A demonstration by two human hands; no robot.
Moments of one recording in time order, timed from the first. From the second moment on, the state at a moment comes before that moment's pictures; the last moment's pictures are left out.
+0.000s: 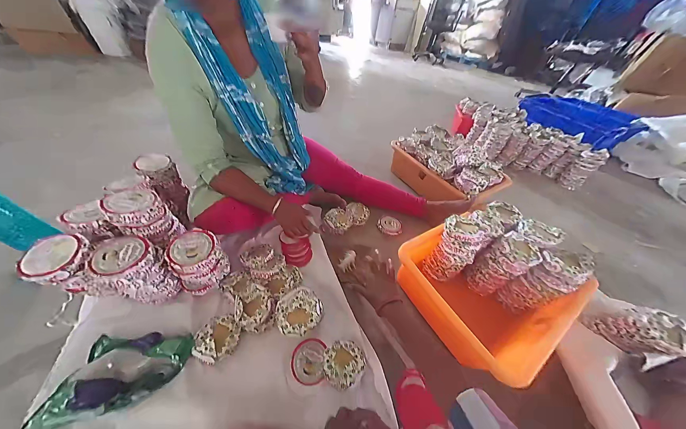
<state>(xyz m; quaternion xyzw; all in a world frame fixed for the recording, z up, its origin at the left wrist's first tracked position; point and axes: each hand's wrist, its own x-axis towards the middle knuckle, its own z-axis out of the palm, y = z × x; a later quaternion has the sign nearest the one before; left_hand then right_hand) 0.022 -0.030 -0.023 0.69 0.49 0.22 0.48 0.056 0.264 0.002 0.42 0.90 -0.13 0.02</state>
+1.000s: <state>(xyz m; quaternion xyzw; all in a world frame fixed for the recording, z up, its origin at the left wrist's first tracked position) 0.028 -0.037 -0.043 0.71 0.50 0.26 0.43 0.287 -0.012 0.034 0.17 0.98 -0.05 -0.08</state>
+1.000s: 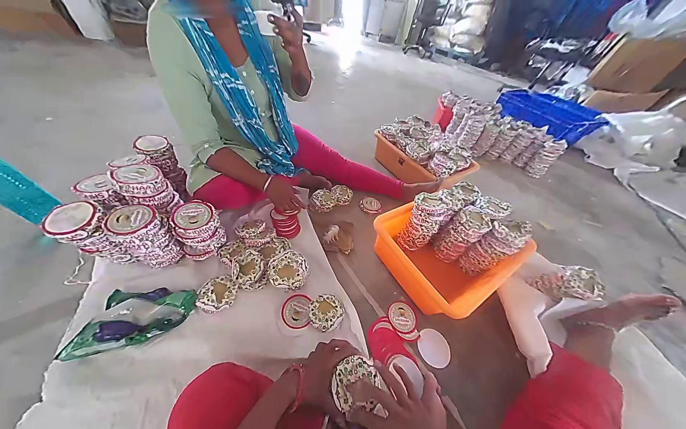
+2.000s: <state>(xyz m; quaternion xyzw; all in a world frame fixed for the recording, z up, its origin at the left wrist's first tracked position) 0.026 -0.039 -0.048 0.72 0.48 0.29 0.41 0.308 -0.047 0.010 0.26 0.95 -0.10 -0.14</state>
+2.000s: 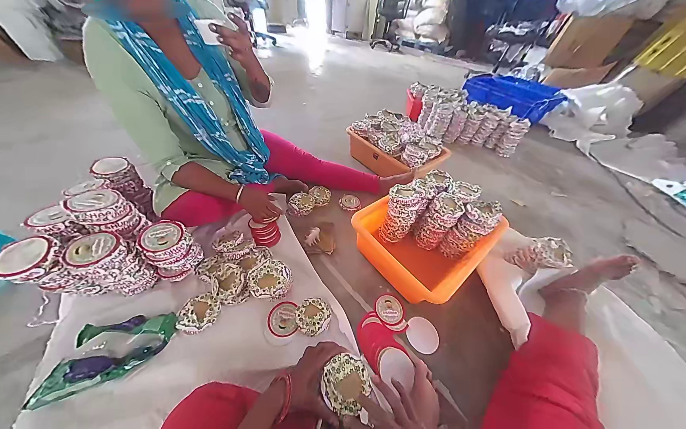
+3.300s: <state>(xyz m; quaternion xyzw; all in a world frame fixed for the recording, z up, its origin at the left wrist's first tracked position) 0.027 -0.042 -0.031 0.70 0.49 0.30 0.43 0.260 -0.009 0.053 0.36 0.87 -0.33 0.01</state>
